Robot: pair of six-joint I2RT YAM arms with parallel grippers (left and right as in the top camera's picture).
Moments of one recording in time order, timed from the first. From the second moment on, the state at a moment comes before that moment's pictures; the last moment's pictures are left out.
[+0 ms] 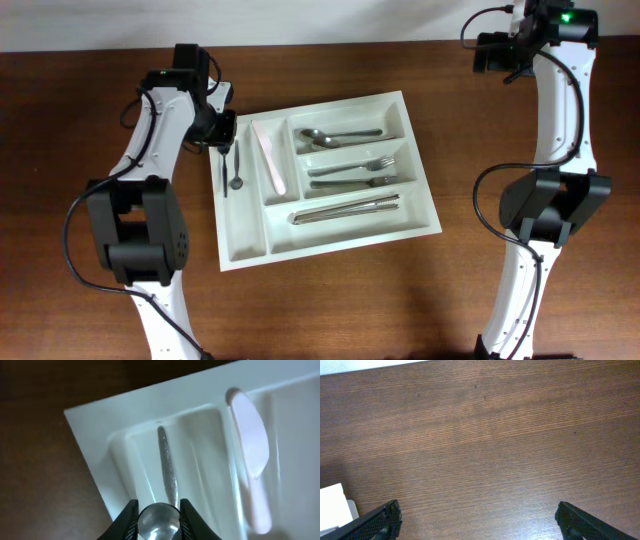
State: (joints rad) left arm -0.05 2.20 1.88 -1.06 0.10 0.04; right arm -0.15 2.45 2.64 -1.25 0.03 0.00
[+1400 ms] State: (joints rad) left arm -0.14 2.20 1.87 -1.05 -0.04 -0.11; right arm -0.15 2.45 2.64 -1.25 0.03 0.00
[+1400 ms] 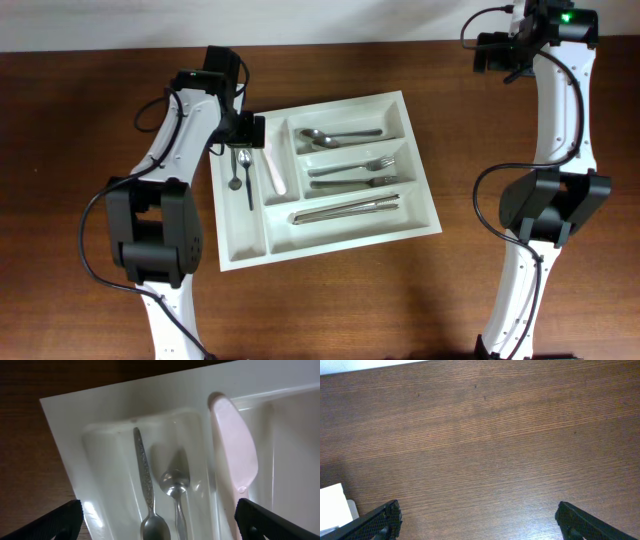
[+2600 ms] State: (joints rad) left arm -0.02 2.20 1.82 -0.94 -0.09 -0.11; right arm -0.15 2.45 2.64 -1.25 0.03 0.00
